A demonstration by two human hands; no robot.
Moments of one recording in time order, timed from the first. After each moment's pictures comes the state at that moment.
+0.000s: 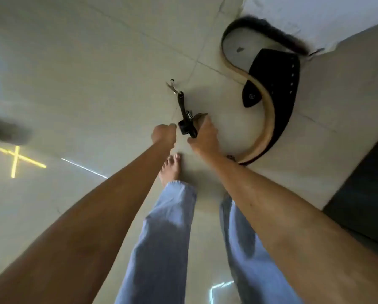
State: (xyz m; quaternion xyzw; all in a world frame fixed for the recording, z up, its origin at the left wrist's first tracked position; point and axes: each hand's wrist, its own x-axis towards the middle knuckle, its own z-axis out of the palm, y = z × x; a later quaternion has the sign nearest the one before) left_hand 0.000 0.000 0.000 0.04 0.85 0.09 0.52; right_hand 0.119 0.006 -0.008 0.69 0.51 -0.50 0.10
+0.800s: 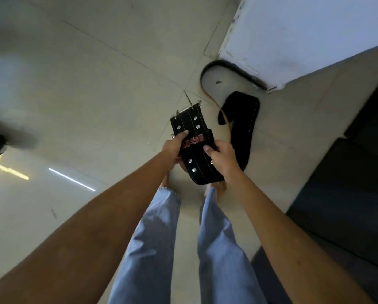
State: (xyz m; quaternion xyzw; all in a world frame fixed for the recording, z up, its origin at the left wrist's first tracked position) left_hand 0.057 0.023 0.146 -0.09 0.73 0.22 0.64; right_hand 0.208 0.028 0.170 0.70 0.42 -0.57 -0.02
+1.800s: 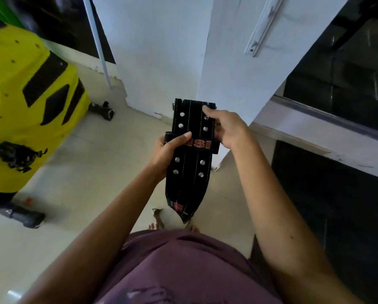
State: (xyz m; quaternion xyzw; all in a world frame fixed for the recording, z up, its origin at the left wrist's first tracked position) left_hand 0.096 0.007 0.696 0.31 0.54 0.47 0.63; right_hand 0.252 0.094 0.740 0.59 0.30 -0.67 -0.33
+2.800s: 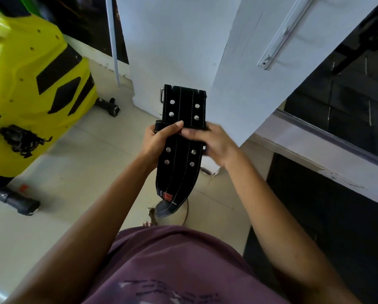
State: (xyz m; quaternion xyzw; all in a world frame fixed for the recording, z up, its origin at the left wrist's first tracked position) left_hand 0.052 -0.017 0.730 0.29 0.52 0.56 0.57; right_hand 0.210 0.030 0.752 0.49 0.47 -0.69 -0.25
